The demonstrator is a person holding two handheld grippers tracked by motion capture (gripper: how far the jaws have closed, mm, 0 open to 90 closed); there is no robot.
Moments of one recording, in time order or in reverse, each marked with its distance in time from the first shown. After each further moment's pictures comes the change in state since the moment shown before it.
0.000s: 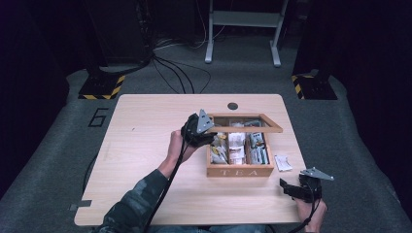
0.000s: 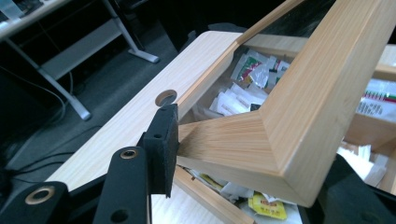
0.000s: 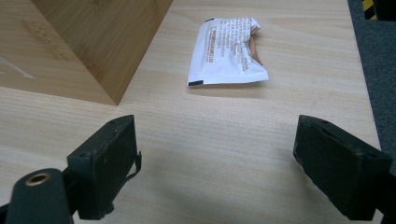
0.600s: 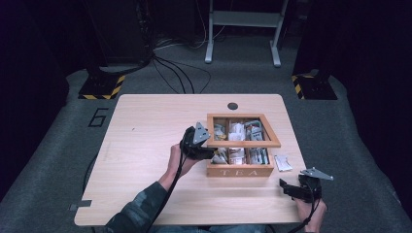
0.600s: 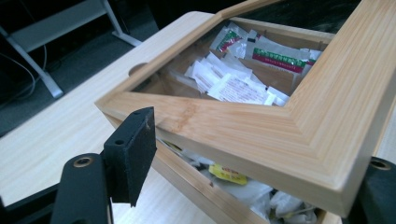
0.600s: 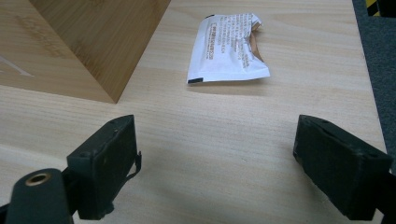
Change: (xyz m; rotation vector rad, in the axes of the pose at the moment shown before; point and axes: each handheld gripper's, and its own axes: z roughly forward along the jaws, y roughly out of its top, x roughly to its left) left arm -0.017 -0.037 0.004 0.013 -0.076 -0.167; right arm -0.001 -0.001 0.002 0.005 0.006 0.002
